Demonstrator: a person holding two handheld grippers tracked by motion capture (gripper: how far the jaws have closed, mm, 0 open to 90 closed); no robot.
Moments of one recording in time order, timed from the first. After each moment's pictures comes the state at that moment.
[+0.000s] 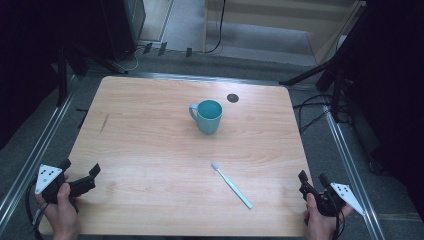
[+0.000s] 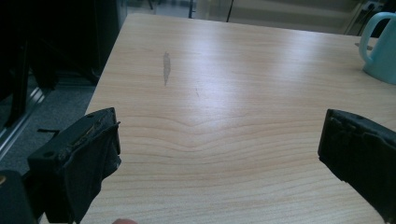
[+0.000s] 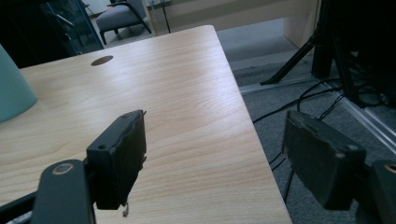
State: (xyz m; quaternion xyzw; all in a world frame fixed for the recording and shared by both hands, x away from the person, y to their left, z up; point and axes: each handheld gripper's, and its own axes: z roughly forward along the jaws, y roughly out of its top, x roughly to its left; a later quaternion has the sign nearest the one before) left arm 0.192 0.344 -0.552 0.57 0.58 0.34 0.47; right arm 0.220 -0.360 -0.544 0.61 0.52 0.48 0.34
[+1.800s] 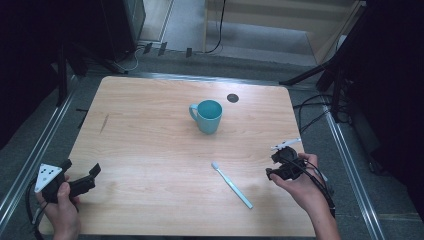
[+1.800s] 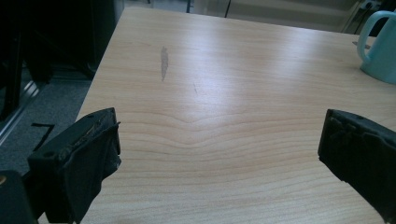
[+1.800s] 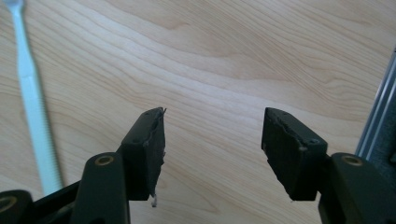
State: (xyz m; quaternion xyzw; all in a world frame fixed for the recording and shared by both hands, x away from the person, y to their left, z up) left arm 0.194 0.345 -0.552 0.57 0.59 0.33 0.47; right arm 0.292 -0.242 -0.452 0.49 0.85 0.13 0.17
